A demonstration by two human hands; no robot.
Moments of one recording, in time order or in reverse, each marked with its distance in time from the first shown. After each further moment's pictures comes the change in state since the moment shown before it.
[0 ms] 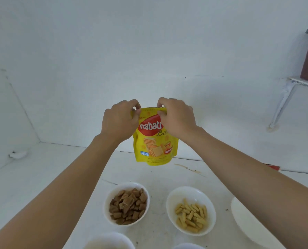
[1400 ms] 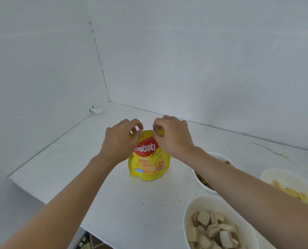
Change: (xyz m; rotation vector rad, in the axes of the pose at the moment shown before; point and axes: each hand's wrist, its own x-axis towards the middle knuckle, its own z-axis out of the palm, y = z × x) left_hand -0.179 -0.294 -0.072 -0.043 -0.130 -0.218; right_hand -0.086 -0.260 0.201 0.222 -0.307 -0.148
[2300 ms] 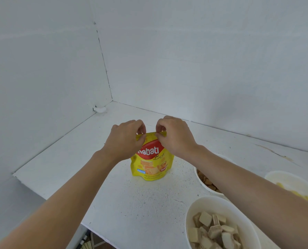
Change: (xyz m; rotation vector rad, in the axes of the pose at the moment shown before) left_hand 0.006 0.005 -0.007 0.119 -0.139 0.076; right_hand 0.005 0.001 -0.003 0.051 -0.062 -0.046
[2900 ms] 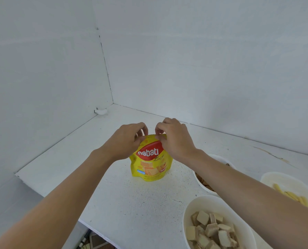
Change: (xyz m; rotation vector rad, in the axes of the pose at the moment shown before) left_hand -0.003 0.003 -0.014 -0.179 -0.151 0.001; right_hand -0.010 0.001 0.001 -0.029 0.000 -0.020
